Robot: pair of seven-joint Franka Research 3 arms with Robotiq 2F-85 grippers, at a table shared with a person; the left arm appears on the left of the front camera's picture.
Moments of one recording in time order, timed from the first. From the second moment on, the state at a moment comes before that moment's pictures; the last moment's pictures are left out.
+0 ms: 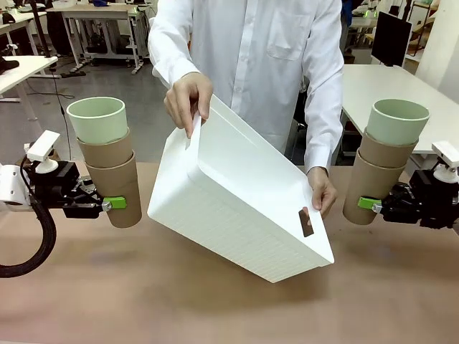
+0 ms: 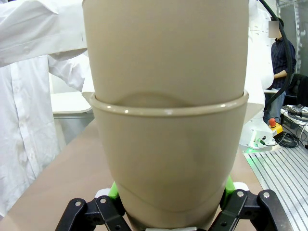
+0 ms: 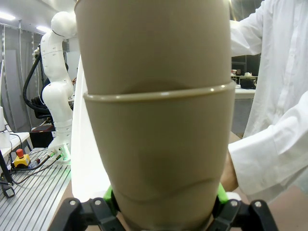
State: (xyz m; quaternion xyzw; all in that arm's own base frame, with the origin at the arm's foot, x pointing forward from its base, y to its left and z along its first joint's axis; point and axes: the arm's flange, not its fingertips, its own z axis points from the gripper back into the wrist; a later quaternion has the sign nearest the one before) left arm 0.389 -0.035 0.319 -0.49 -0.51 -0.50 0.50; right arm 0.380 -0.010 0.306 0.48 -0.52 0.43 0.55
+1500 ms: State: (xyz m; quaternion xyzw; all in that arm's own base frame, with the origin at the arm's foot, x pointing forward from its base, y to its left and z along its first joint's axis) left arm 0.389 -0.035 0.319 -0.49 -0.51 -0.50 0.50; right arm 0.351 0.200 0.418 0.25 -0.34 0.54 0.73
